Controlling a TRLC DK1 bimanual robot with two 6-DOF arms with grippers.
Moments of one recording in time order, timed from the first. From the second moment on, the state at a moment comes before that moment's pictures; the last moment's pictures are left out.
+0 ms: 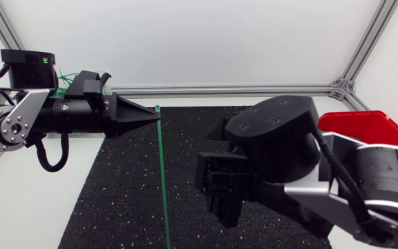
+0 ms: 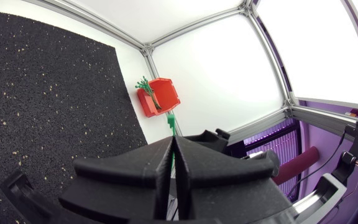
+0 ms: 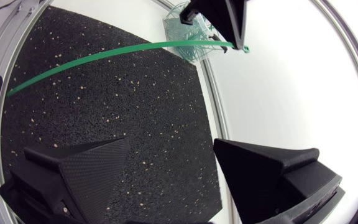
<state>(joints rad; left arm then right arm) -0.19 1.38 0.82 0.08 1.15 -0.69 1.03 1.23 0.74 -0.16 0.37 -0.79</state>
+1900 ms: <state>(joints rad) -0.16 1.62 1.02 -0.18 1.21 -0.47 1.09 1.59 0.31 0.94 -0.09 -2.12</state>
